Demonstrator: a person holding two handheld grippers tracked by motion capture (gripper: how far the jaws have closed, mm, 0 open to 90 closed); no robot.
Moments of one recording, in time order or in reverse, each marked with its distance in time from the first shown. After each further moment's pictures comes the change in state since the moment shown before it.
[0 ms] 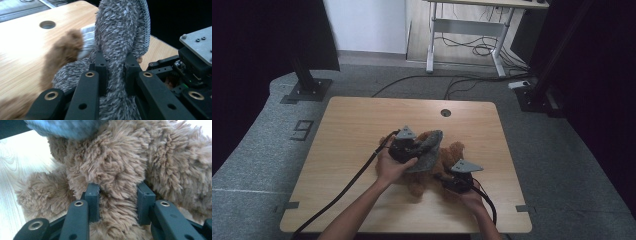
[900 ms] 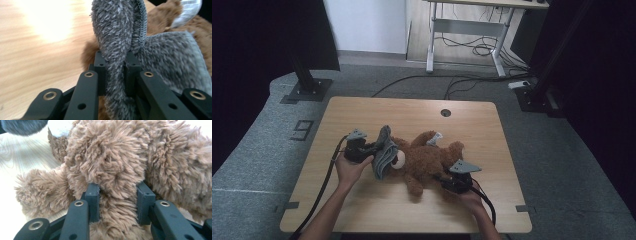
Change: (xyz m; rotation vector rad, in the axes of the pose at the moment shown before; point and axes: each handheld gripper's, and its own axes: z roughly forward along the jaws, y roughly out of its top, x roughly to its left) left arm 0.100 -0.083 -0.085 -0.025 0.211 -0.218; right arm 0.005 0.002 0.001 0.011 -0.018 -0.026
